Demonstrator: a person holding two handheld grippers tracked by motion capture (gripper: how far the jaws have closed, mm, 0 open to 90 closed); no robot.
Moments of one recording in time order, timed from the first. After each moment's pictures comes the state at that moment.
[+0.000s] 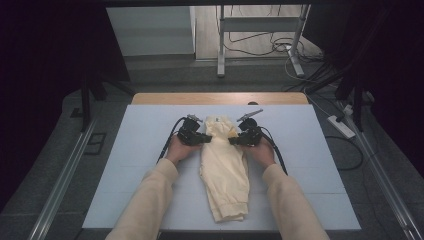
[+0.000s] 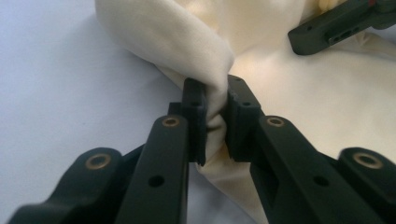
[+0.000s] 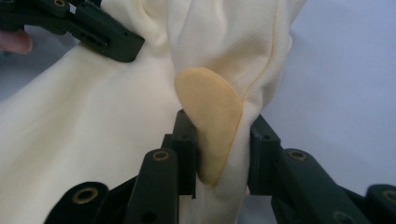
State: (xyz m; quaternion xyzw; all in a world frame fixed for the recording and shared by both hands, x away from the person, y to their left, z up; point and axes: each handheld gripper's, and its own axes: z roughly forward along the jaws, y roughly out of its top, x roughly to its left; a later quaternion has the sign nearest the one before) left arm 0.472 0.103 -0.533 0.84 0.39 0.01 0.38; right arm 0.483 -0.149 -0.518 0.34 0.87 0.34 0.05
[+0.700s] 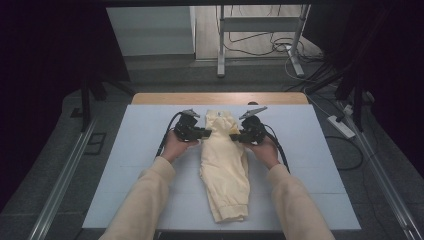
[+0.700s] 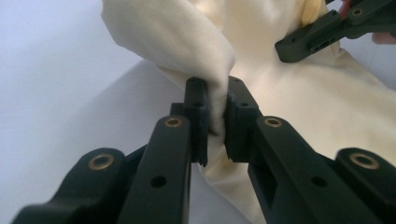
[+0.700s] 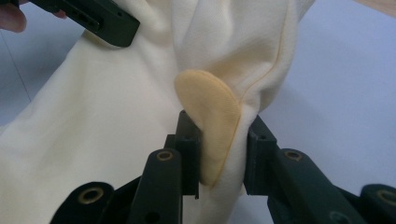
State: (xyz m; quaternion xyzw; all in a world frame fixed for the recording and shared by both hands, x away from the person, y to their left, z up) left arm 0.459 0.110 -0.496 0.84 0.36 0.03 0.41; right arm 0.470 -0.154 -0.489 0.31 0.87 0.37 0.08
